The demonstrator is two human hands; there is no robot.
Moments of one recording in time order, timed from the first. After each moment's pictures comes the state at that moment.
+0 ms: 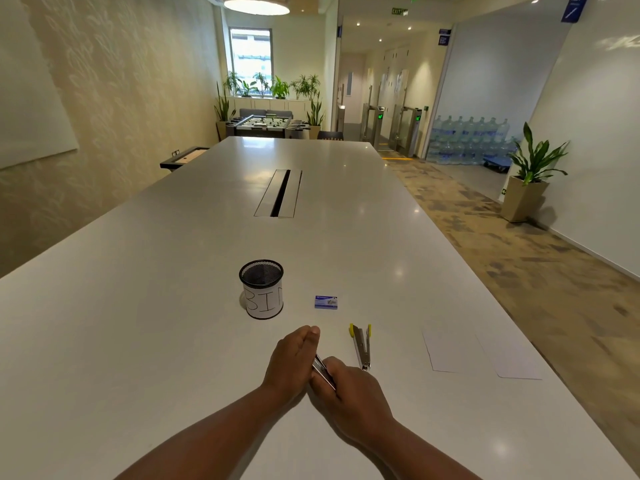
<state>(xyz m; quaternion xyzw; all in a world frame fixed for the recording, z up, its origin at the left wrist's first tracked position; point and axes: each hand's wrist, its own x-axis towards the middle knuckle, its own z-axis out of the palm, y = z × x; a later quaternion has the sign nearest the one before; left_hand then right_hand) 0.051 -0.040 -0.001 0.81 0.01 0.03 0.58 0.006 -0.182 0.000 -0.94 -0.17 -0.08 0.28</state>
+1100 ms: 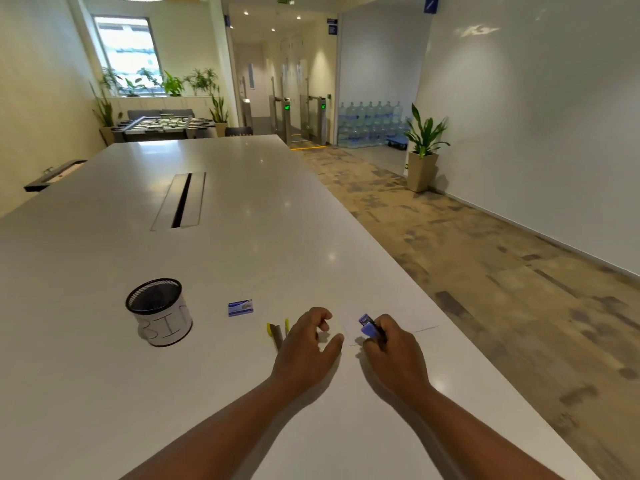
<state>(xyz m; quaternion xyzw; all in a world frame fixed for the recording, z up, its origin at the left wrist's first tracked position) 0.057 -0.174 0.017 0.87 -0.20 0.03 0.46 -0.006 -0.353 0.019 -0.89 0.13 -0.18 0.39</state>
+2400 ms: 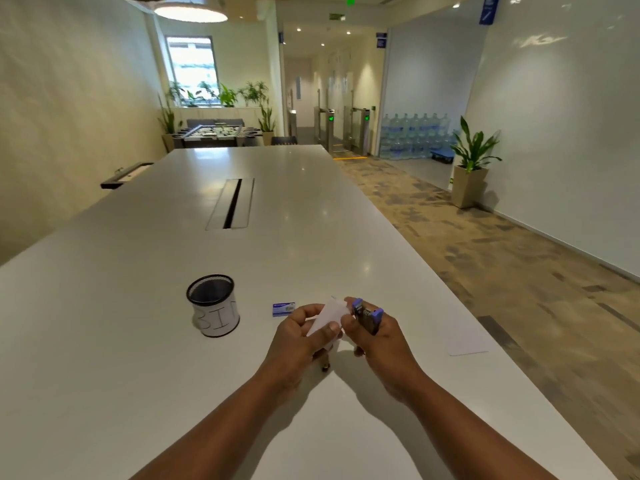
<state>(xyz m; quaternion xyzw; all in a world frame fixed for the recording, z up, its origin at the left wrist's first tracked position) 0.046 -0.106 0.064 0.63 -0.06 -0.10 0.77 0.018 -0.274 0.075 -0.72 -0.05 -0.07 0.68</state>
